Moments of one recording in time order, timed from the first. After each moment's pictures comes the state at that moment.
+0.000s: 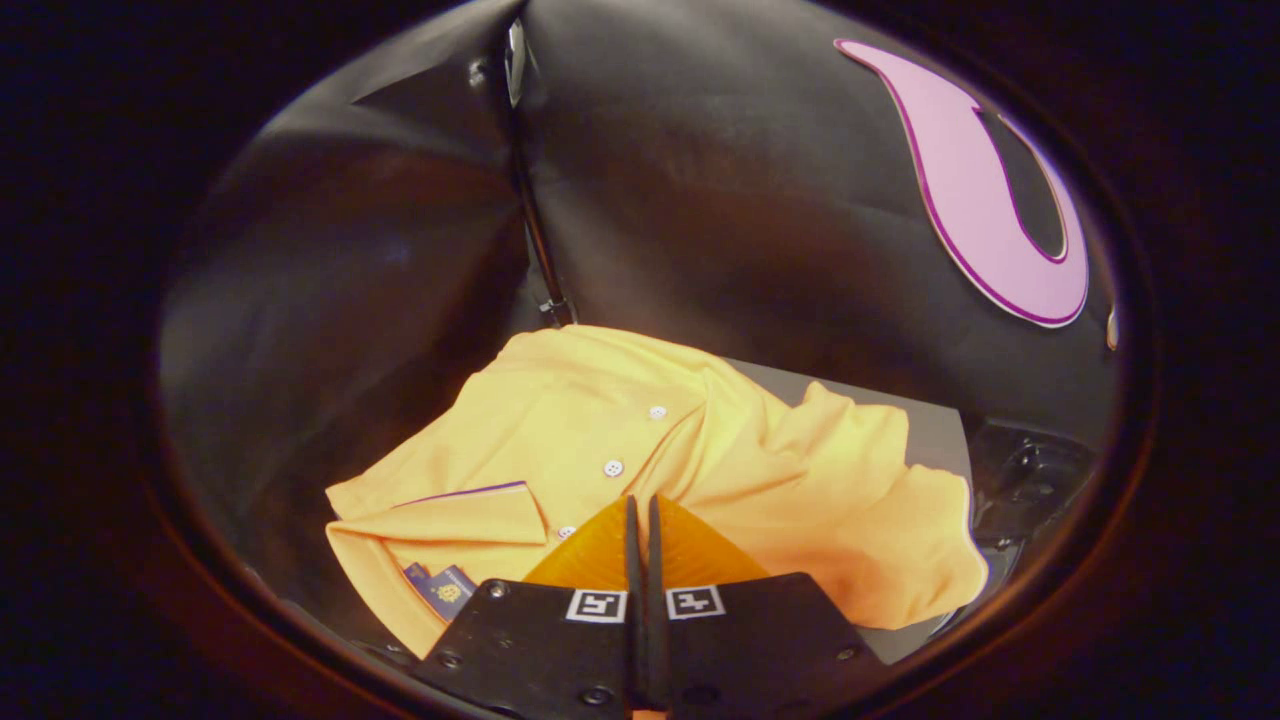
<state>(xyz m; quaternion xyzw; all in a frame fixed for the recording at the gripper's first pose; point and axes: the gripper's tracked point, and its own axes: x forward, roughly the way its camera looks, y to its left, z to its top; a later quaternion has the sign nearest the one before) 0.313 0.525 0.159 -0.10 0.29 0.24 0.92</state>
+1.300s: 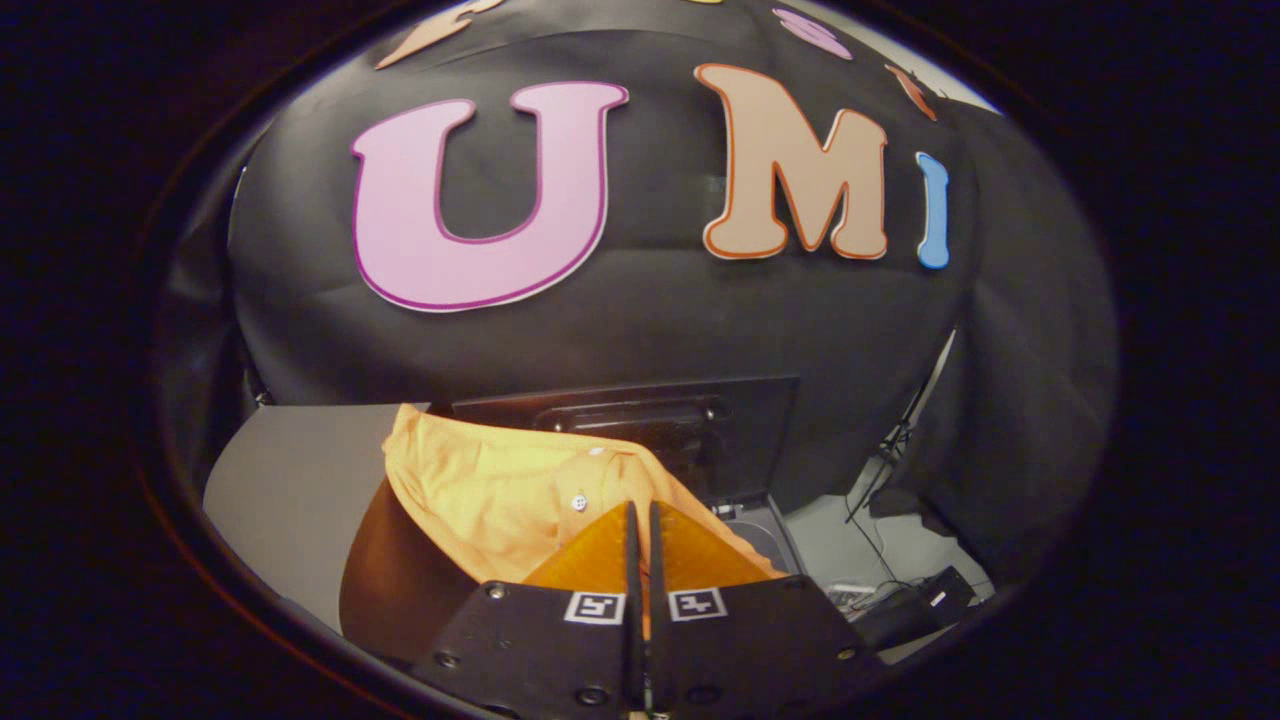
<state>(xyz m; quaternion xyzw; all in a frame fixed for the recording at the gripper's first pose) 0.278 0.468 0.291 -0.03 0.21 -0.10 0.97</state>
